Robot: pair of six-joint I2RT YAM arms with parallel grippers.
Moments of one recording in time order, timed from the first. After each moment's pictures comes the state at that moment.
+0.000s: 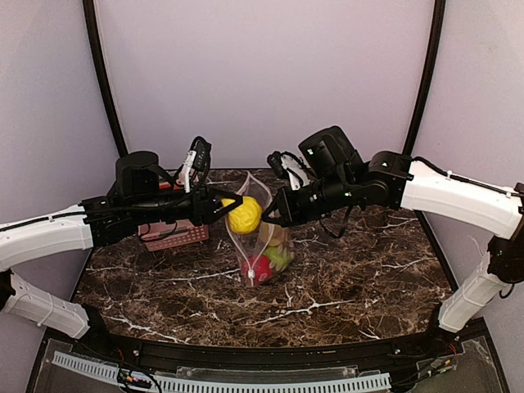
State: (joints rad) left arm -0.81 1.19 0.92 0.08 0.34 -0.41; right arm 1.03 1.54 1.47 -0.60 -0.15 0.54
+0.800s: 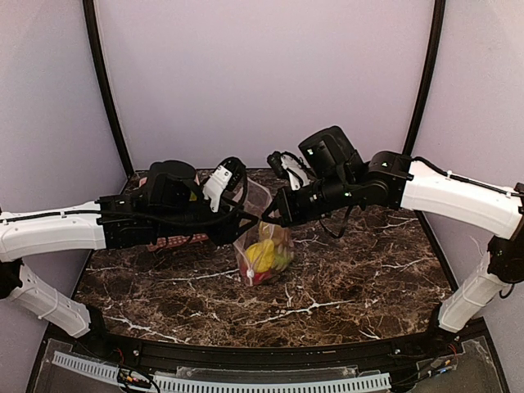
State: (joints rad) left arm -1.00 1.31 1.05 -0.16 -0.06 -0.14; right arm 1.03 1.54 1.47 -0.60 -0.15 0.54
